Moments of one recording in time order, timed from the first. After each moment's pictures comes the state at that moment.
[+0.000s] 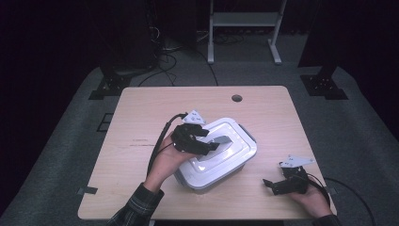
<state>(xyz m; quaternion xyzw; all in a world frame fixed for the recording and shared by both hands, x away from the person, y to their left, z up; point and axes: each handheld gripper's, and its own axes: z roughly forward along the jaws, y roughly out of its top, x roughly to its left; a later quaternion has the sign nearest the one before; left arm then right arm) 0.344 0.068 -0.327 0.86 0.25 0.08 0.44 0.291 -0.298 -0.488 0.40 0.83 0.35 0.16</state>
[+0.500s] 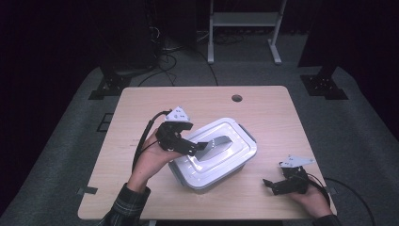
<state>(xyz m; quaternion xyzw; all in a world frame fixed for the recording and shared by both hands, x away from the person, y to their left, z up) 0.339 0.104 -0.315 0.86 0.25 0.11 0.44 0.291 -0.298 -0.488 0.40 0.83 0.35 0.16</state>
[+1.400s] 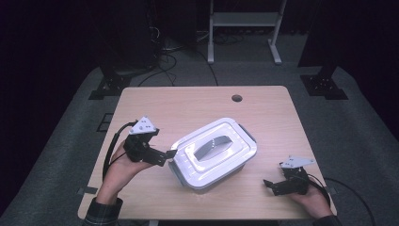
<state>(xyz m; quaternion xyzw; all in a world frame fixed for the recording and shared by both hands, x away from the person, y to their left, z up) 0.317 0.185 -0.335 0.84 0.31 0.15 0.43 0.290 -0.298 -0.488 0.40 0.83 0.35 0.16</state>
